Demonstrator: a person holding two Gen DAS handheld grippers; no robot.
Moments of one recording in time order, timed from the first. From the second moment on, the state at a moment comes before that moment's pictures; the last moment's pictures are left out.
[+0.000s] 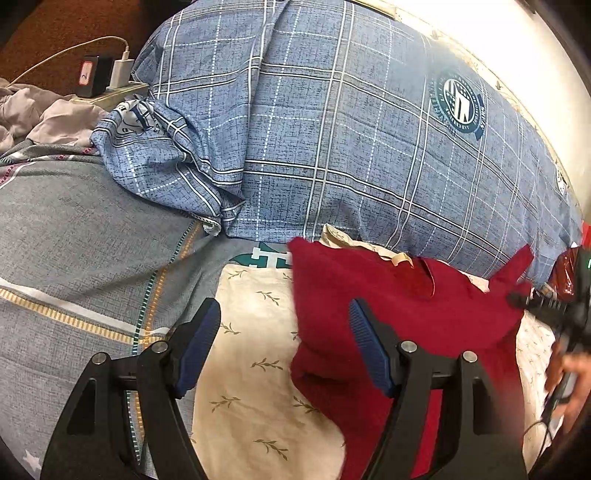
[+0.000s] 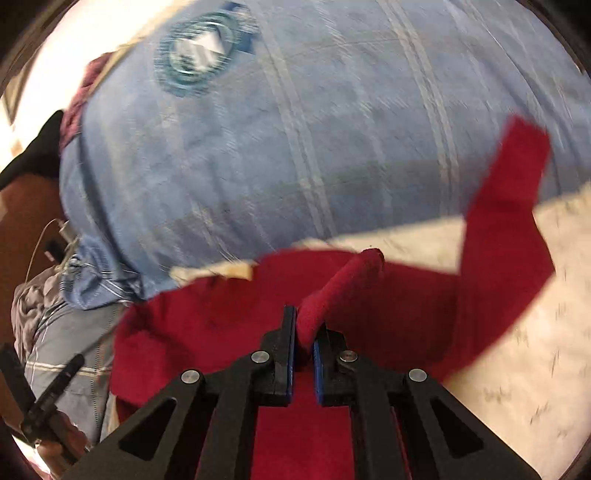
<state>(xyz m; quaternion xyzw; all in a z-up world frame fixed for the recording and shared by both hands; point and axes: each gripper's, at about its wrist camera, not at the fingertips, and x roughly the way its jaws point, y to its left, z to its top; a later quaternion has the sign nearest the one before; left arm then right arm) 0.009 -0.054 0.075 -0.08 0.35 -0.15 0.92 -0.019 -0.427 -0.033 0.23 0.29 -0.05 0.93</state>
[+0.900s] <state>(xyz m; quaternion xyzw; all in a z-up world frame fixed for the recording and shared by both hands) 0.039 -0.073 0.014 -0.01 0.47 -0.09 0.88 0.093 -0.279 -0.063 -0.11 0.39 0.14 0.90</state>
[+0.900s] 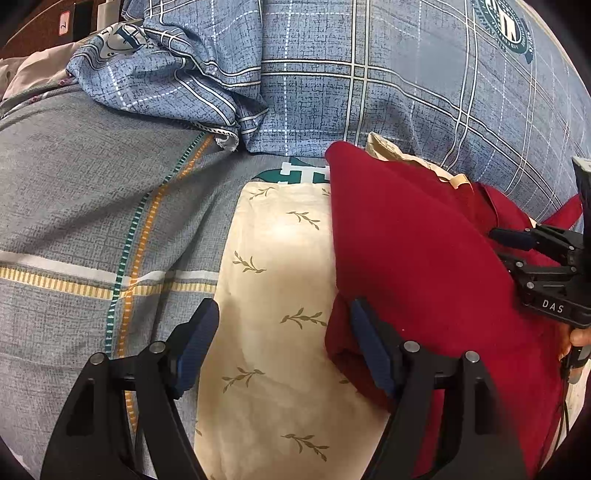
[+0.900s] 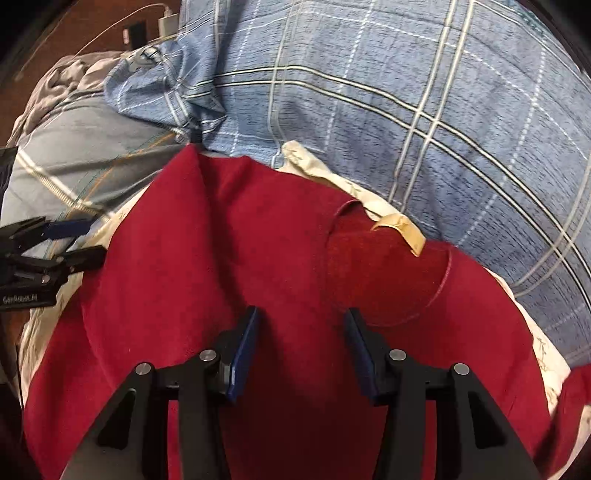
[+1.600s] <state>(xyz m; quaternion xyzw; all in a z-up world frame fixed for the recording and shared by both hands) 0.039 -0.060 0.025 -0.01 0.45 -0.07 0.89 0.076 -0.281 -0.040 -0.09 0.35 0.02 0.93</state>
